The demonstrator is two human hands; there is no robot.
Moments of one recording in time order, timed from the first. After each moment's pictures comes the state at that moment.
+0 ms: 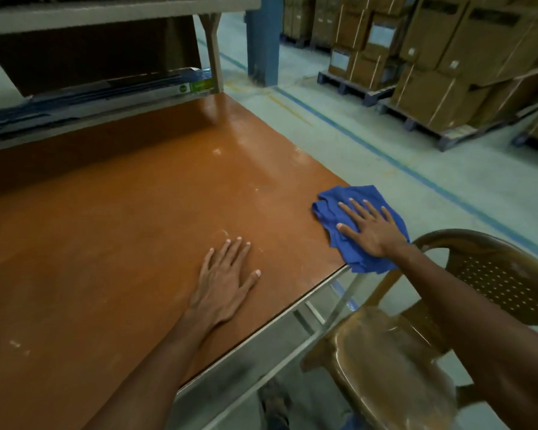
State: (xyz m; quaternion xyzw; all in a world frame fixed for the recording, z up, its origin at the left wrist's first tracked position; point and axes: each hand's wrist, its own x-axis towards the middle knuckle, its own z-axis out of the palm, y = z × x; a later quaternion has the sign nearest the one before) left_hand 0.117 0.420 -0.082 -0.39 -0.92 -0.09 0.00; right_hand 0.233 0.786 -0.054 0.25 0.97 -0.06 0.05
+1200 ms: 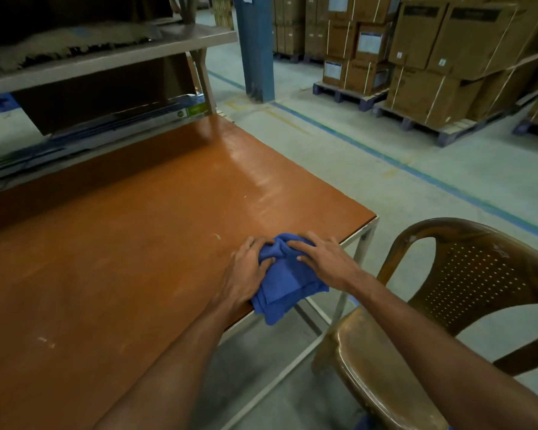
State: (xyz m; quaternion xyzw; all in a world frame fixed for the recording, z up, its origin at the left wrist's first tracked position) left_hand 0.167 0.482 -0.037 -0.40 -0.86 -0.32 -0.02; right_hand 0.281 0.676 -0.044 0.00 0.98 -0.10 -0.15
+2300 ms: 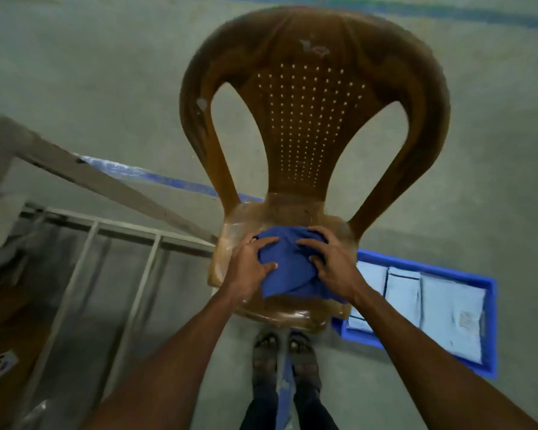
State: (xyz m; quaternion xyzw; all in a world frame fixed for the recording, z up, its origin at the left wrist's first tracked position) left_hand 0.375 0.779 -0.362 -0.52 -0.74 -0.17 -0.39; right_hand 0.581 0.824 -0.374 0.50 0.73 -0.45 -0.12
